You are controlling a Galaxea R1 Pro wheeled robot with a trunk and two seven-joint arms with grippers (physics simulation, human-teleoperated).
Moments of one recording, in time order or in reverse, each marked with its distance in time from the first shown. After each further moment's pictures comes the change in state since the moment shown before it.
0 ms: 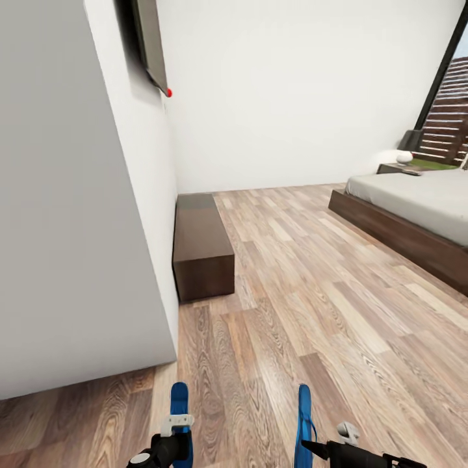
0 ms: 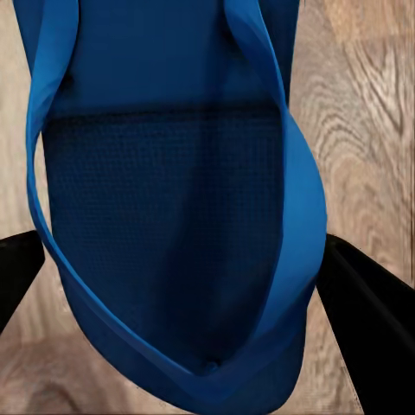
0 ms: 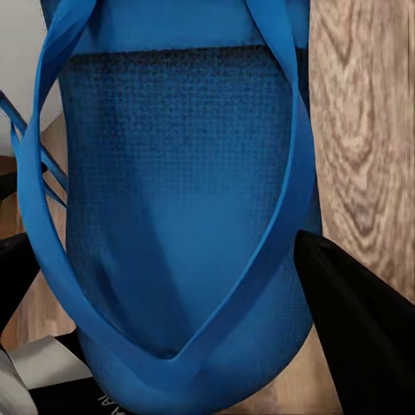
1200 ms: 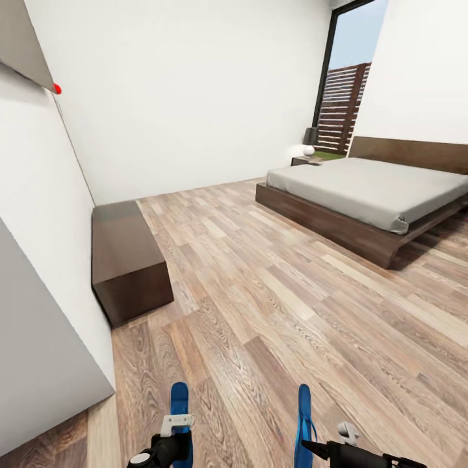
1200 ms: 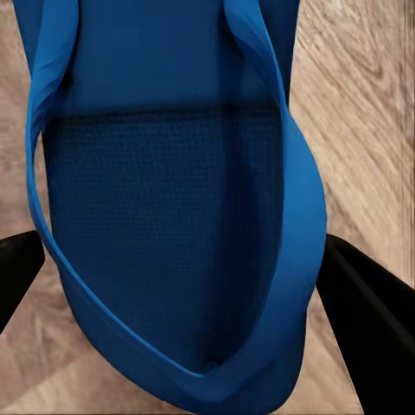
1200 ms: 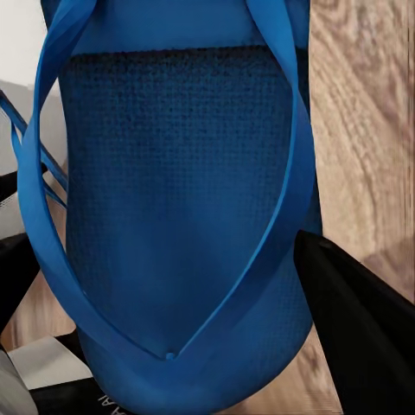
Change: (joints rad) left arm 0.000 0.000 0.000 0.000 0.000 0.000 0.000; right arm 0.000 0.000 0.000 0.000 0.000 0.000 0.000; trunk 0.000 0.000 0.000
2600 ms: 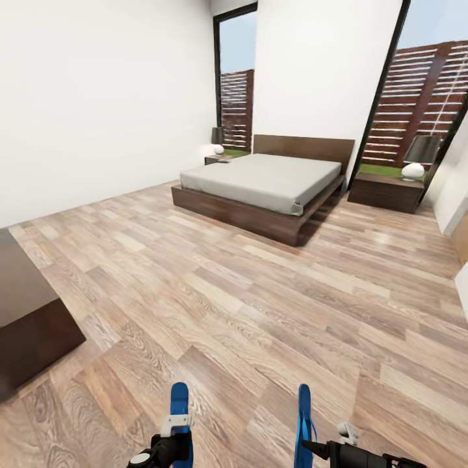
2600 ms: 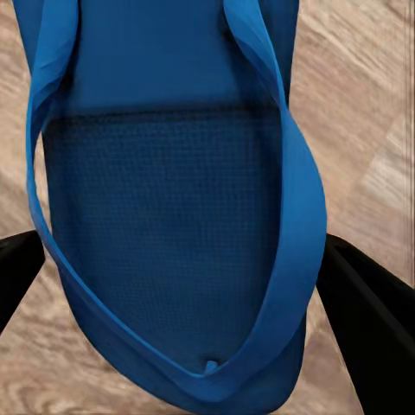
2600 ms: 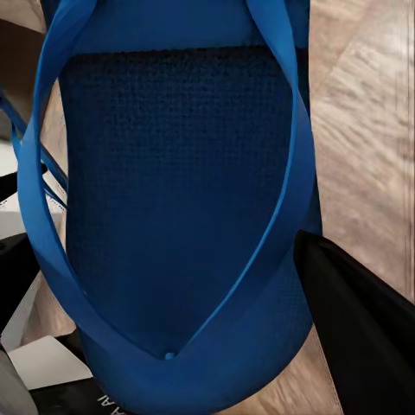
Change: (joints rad) left arm 0.000 0.000 0.000 0.000 0.000 0.001 0.000; right arm 0.000 0.000 0.000 0.000 0.000 0.000 0.000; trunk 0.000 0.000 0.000
